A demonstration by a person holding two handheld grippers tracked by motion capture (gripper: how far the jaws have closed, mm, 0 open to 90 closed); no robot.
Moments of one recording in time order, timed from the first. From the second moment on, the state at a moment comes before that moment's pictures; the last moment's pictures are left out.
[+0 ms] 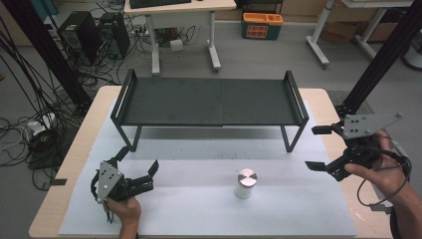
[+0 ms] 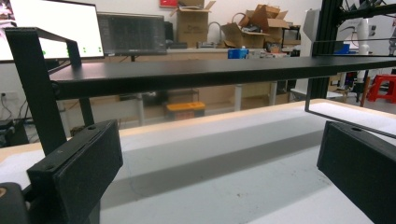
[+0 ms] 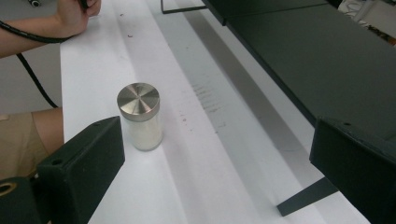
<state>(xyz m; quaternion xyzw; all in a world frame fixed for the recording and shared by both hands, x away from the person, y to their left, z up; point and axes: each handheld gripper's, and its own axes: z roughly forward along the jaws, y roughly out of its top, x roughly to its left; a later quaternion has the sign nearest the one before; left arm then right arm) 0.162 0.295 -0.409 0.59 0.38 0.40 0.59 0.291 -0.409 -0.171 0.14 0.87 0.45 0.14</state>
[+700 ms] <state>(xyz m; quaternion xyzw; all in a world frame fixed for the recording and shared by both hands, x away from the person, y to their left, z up) 0.161 0.295 -0.410 0.59 0.38 0.40 0.59 0.307 -0.380 -0.228 0.14 0.88 0.44 0.07</state>
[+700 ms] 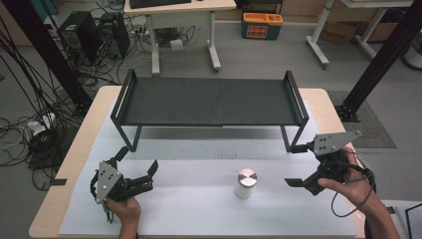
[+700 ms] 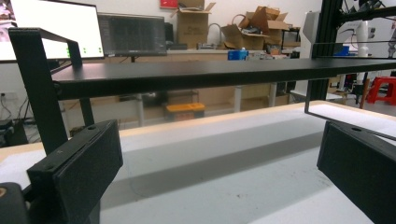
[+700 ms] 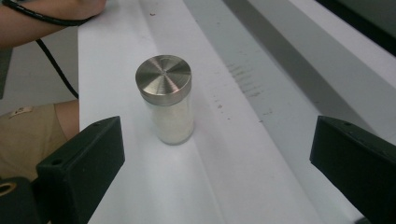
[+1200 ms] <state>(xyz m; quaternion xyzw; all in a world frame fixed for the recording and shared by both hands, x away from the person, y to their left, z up) 0.161 0.296 -0.410 0.59 0.38 0.39 0.59 0.317 -0.353 -0.258 0.13 0.89 0.43 0.04</state>
